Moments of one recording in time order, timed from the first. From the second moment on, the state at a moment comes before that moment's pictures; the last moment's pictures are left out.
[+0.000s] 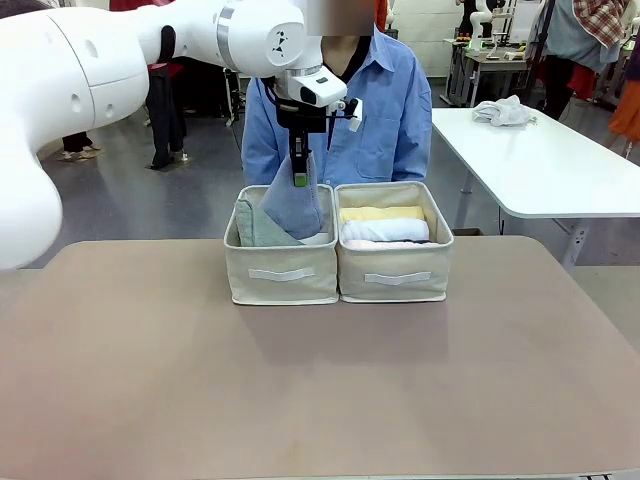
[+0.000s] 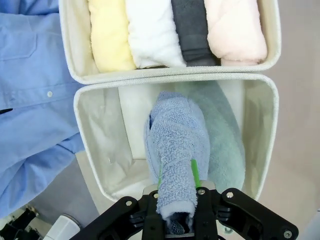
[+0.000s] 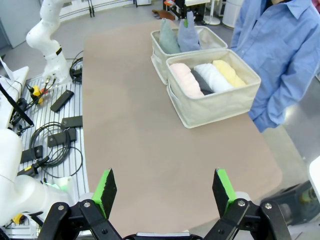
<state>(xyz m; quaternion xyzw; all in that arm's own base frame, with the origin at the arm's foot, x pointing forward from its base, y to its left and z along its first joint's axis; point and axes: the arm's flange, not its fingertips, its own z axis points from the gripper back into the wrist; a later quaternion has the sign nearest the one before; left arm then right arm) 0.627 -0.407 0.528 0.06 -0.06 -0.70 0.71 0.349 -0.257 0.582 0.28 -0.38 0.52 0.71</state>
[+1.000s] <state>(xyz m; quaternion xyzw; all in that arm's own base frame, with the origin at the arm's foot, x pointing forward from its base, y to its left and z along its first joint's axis) 0.641 -0.416 0.469 0.03 -0.01 -0.70 0.71 0.349 -0.257 0.582 0.28 -0.38 0.52 0.71</state>
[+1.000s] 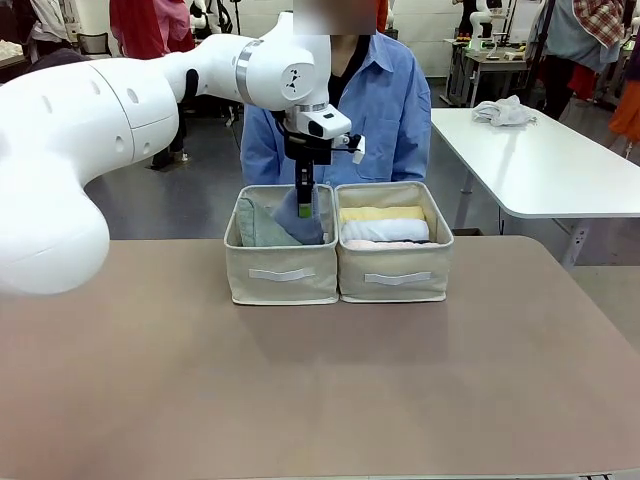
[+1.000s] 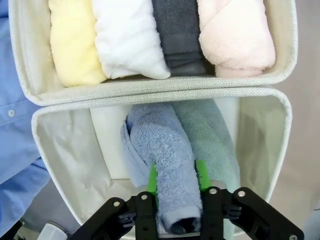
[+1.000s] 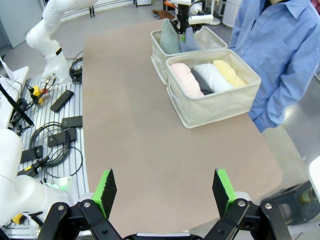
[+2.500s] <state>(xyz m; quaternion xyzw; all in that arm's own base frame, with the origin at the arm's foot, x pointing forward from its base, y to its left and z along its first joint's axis) 0.643 -0.399 0.538 -0.03 -0.09 -0.72 0.69 0.349 -0.257 0.582 0.28 -0.38 0.52 0.71</state>
